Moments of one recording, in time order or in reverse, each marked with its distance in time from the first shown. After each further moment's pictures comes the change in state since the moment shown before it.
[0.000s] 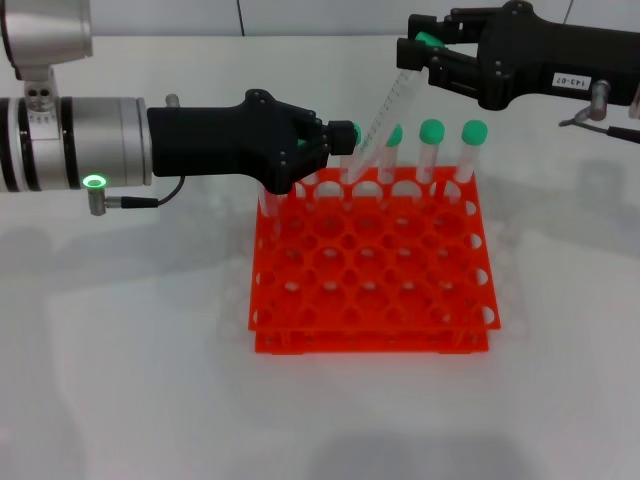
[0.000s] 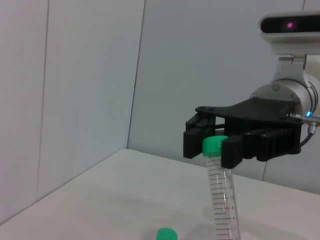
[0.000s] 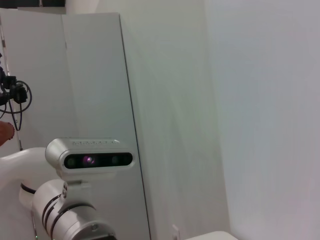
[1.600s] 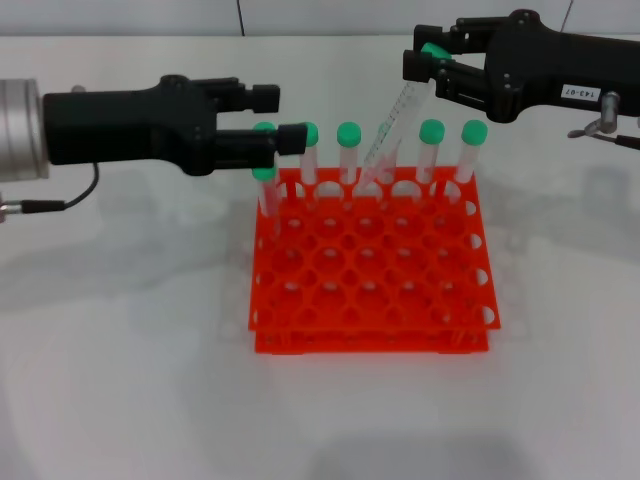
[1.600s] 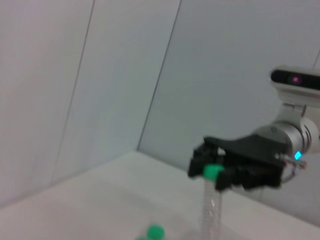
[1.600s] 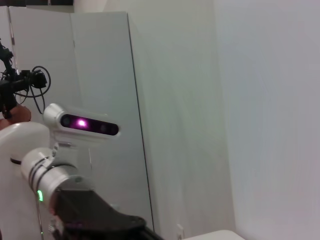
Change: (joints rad) left arm 0.183 -0.004 0.009 0.397 -0.042 0.150 -0.388; right arm -0.021 -0.003 -0.001 -0.012 0.001 -0.029 -0.018
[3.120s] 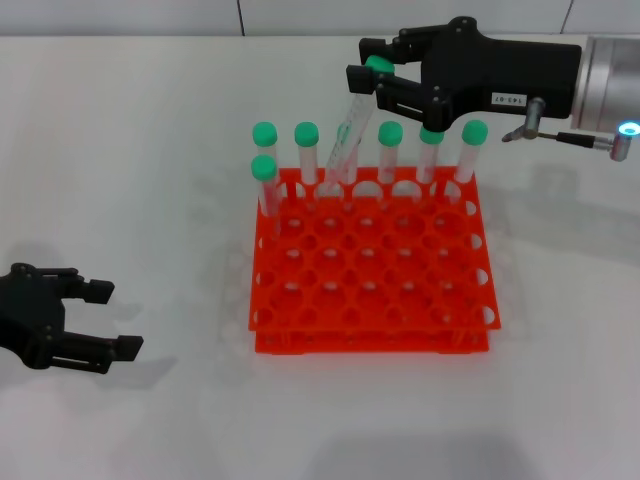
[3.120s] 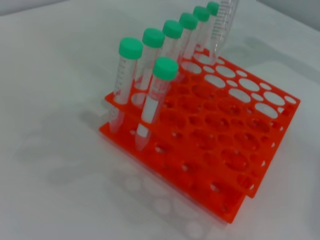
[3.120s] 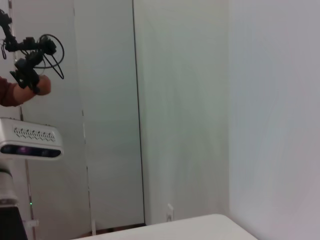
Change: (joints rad) left arm 0.242 0.039 -0.020 0.249 0.398 0.135 -0.009; right arm 0.030 0.012 -0.184 -0.016 0.041 0.193 -0.044
